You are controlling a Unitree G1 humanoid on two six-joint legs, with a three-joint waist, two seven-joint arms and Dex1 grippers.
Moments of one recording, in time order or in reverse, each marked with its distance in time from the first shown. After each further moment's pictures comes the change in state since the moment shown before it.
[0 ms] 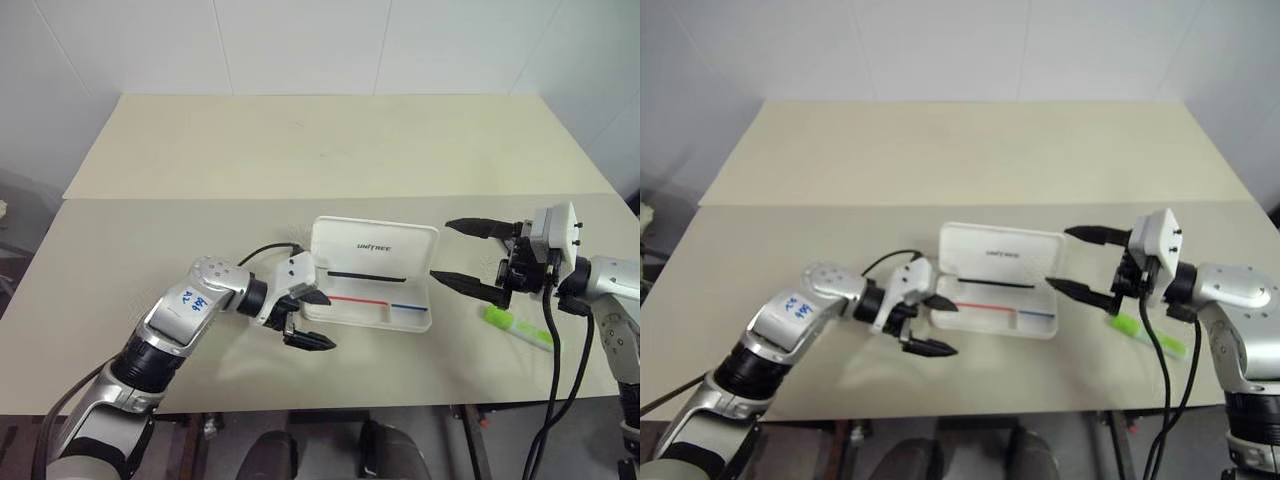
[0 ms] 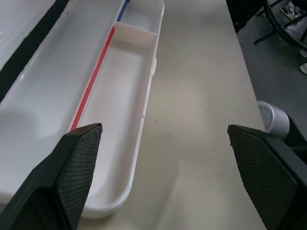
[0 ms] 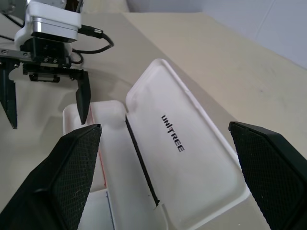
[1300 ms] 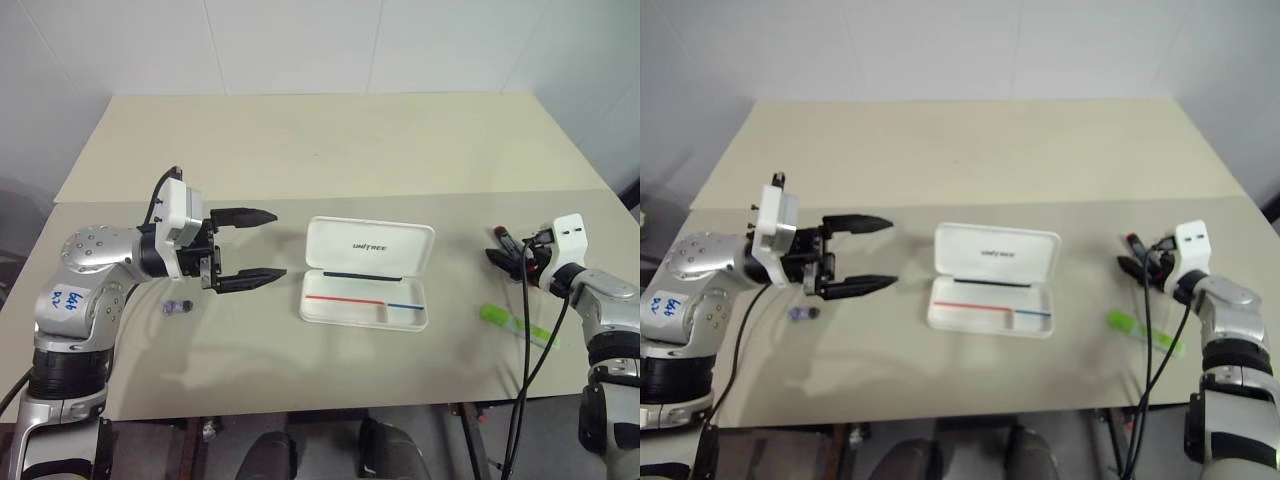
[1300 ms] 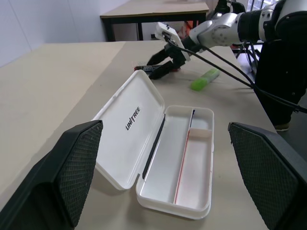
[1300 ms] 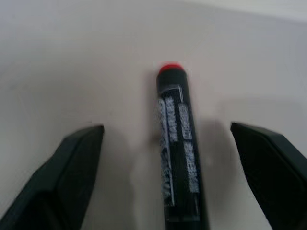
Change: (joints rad) left arm 0.066 0.126 0.468 0.004 -0.289 -0.335 -0.029; right arm -0.397 0.064 0.013 1.139 -0.397 -0.196 -0.400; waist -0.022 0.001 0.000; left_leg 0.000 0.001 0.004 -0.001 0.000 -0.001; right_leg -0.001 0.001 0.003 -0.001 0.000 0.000
